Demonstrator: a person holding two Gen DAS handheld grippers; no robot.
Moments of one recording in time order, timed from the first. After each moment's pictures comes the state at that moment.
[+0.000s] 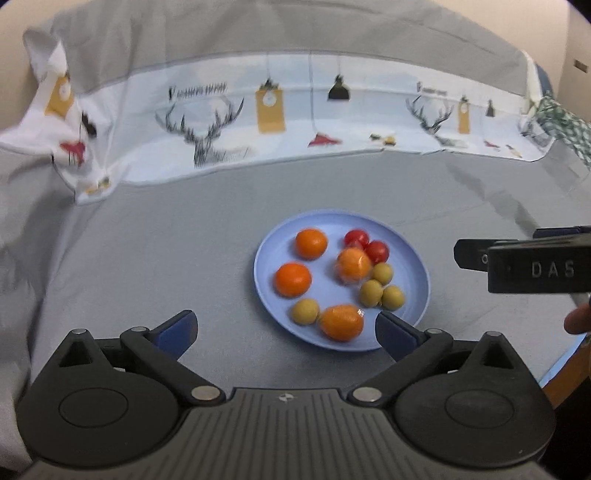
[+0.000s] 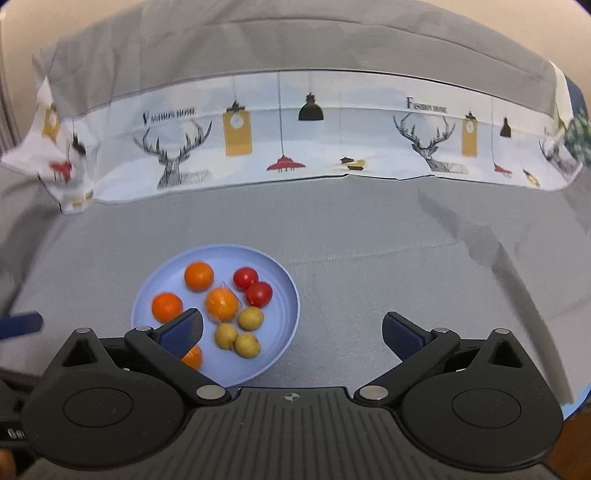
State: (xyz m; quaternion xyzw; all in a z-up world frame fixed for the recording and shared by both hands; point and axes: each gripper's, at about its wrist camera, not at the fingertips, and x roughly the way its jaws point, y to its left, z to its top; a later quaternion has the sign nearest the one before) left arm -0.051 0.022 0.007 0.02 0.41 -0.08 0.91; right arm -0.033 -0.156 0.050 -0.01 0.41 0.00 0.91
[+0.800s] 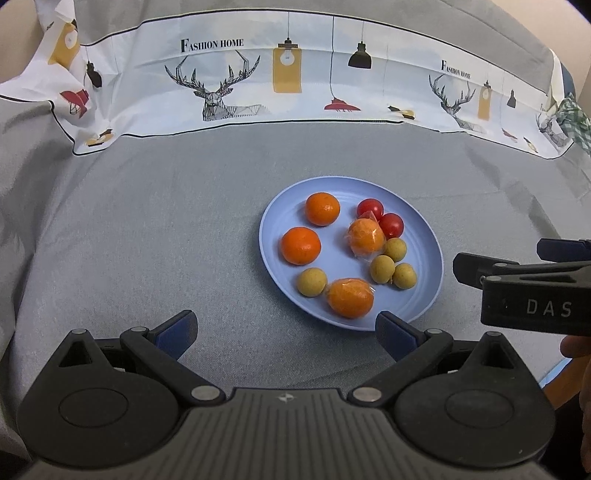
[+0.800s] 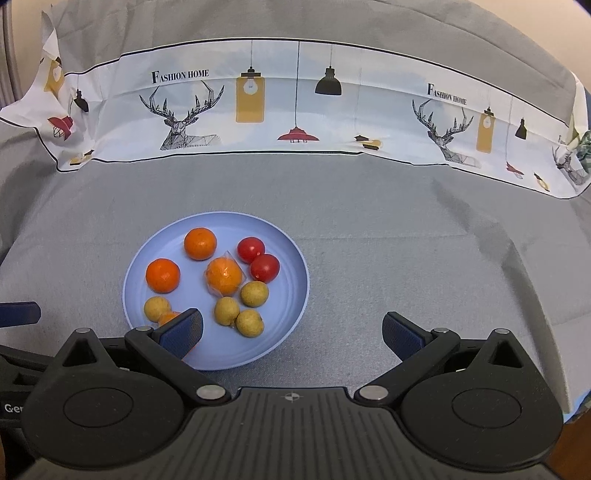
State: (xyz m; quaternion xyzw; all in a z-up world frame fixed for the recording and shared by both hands) left arm -0.036 0.027 -0.007 -0.01 0.46 -0.06 0.88; right arm -0.023 -0.140 0.034 -0.05 0.44 0.01 0.90
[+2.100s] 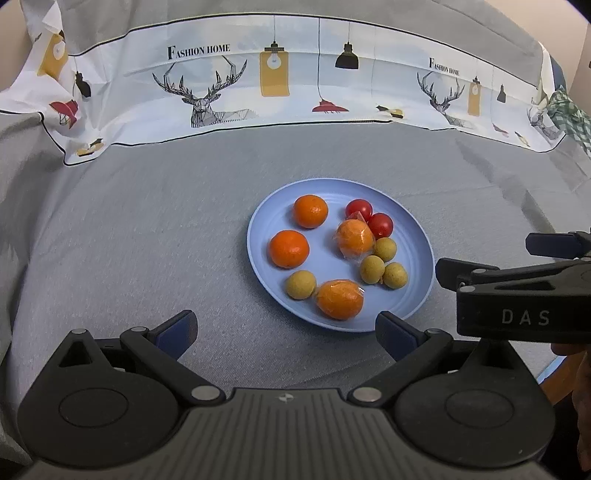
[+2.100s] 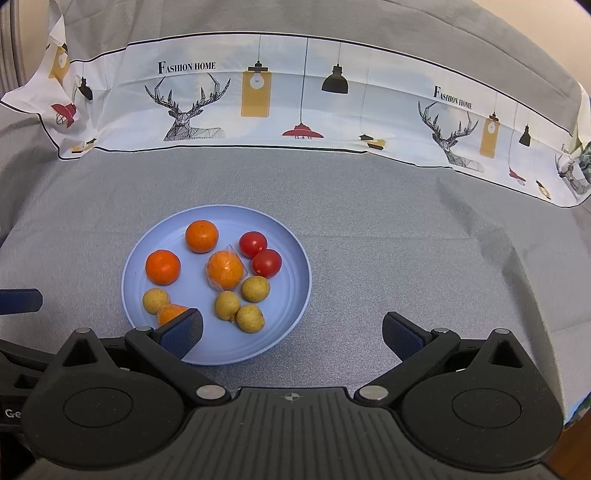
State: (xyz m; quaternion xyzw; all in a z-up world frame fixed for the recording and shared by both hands) left arm -0.037 0.020 -0.005 0.01 0.46 -0.08 0.89; right arm -0.024 -0.136 0.030 -0.07 0.44 0.02 0.90
